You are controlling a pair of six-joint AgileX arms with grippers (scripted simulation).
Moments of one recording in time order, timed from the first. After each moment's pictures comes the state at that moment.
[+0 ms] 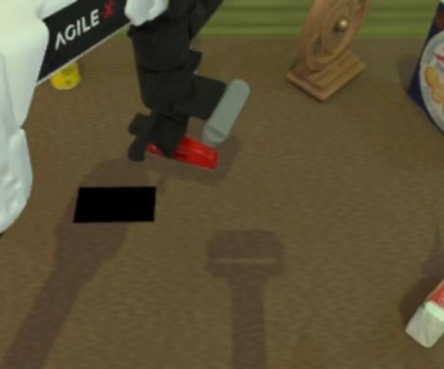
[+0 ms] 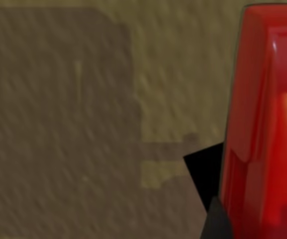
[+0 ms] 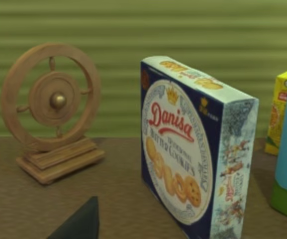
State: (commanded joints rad) left arm -0.49 2.34 2.12 -1.35 0.00 1.49; right arm 0.00 0.00 0.00 0.00 0.00 0.00
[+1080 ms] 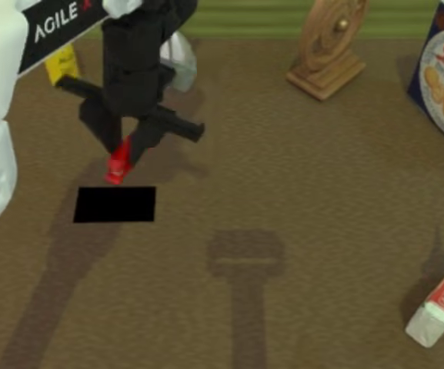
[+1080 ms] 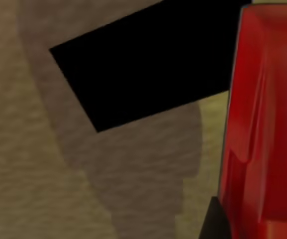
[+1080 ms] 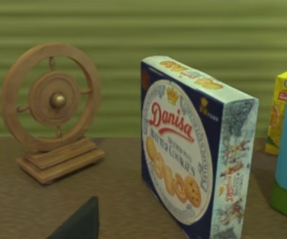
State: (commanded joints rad) left arm -0.43 2.33 2.11 -1.51 -0.10 -0.03; right arm 0.00 0.00 0.00 0.00 0.00 0.00
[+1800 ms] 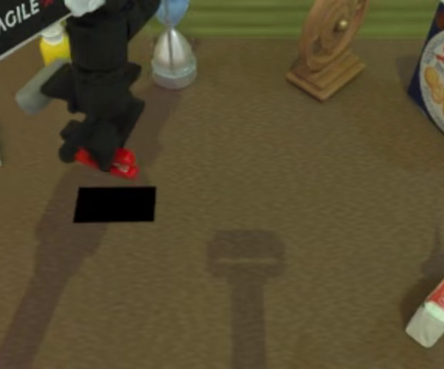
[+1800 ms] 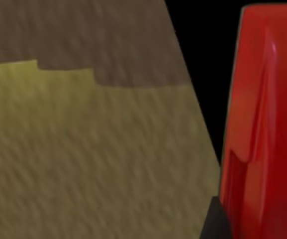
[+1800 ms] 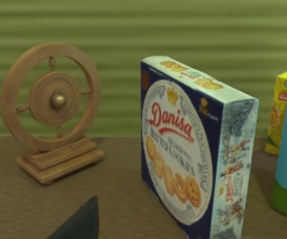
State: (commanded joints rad) left arm -0.36 2.26 2.00 -1.44 -0.04 -1.57; right arm 0.00 0.00 0.00 0.00 0.00 0.00
